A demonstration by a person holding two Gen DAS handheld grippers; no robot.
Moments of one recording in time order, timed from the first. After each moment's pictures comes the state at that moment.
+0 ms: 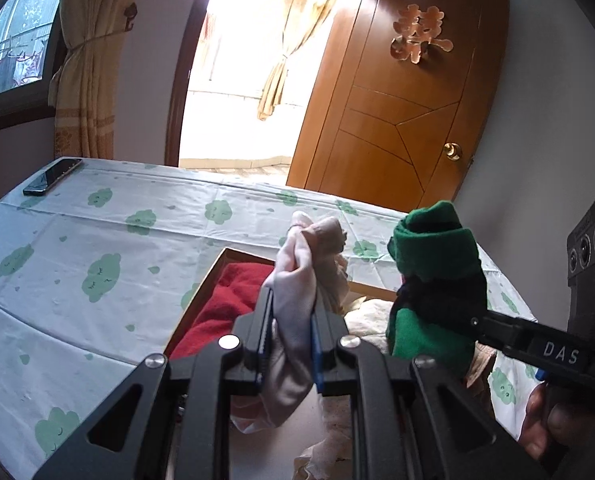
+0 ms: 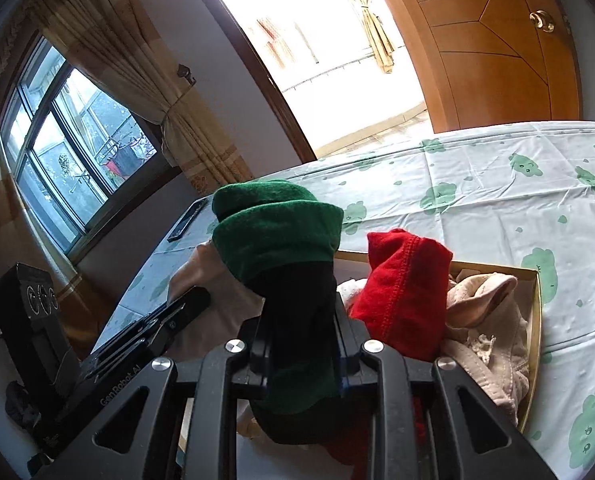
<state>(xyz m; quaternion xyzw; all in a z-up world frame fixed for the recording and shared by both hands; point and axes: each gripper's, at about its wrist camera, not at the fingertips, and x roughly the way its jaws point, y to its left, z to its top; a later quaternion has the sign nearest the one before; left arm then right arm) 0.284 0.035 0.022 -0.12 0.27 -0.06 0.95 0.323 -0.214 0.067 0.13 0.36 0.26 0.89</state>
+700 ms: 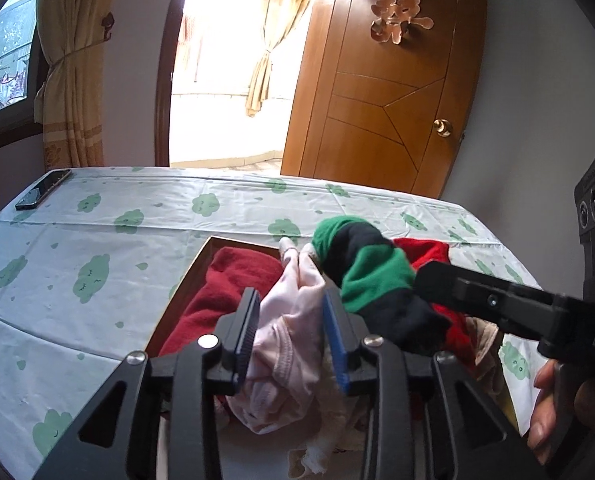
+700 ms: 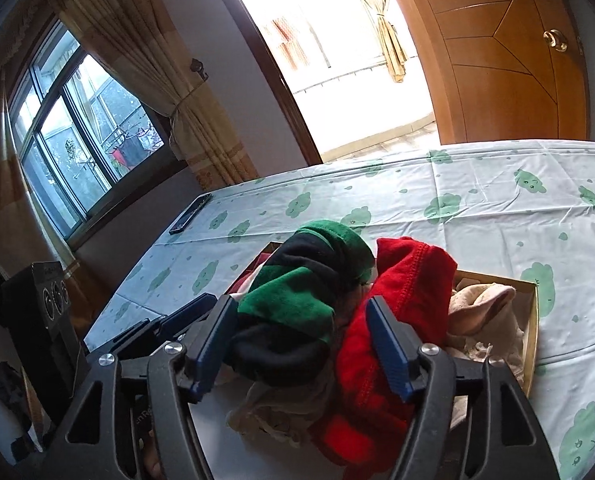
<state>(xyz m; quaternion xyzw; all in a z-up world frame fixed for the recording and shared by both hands) 0.273 0.013 0.021 -0.07 0.27 -0.07 0.96 0.316 -0.209 0.070 0.10 0.34 0.28 0.89</state>
